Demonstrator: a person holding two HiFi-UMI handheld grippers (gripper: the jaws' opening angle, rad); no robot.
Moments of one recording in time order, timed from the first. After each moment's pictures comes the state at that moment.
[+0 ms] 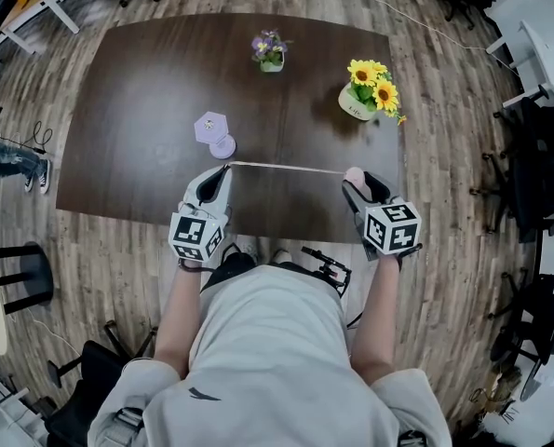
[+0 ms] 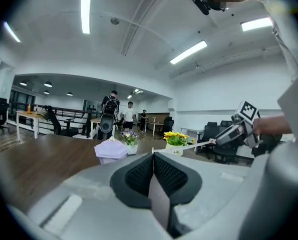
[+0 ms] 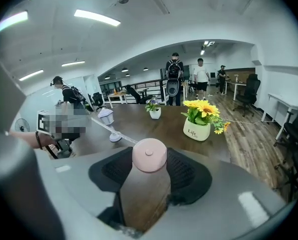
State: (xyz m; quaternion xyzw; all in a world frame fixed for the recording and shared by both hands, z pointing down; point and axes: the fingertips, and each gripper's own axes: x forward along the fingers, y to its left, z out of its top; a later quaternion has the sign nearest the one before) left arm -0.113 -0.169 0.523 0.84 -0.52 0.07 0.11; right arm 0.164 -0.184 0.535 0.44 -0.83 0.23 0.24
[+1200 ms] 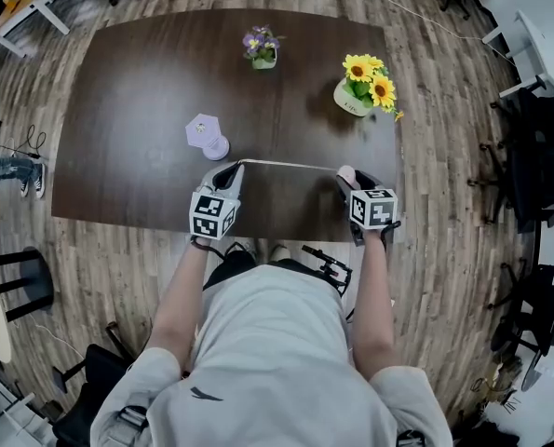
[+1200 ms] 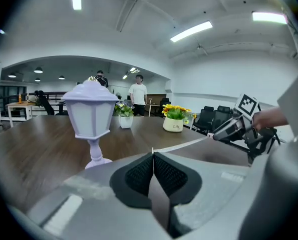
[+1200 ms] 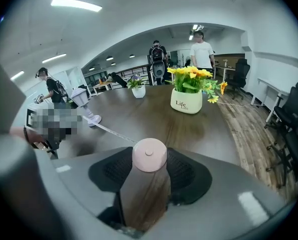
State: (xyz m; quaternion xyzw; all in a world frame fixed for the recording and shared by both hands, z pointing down) left arm -0.084 -0.205 0.629 0.85 -0.48 0.16 0.17; right arm 0.188 -0.207 0.643 0.47 -0.77 0.30 0.30
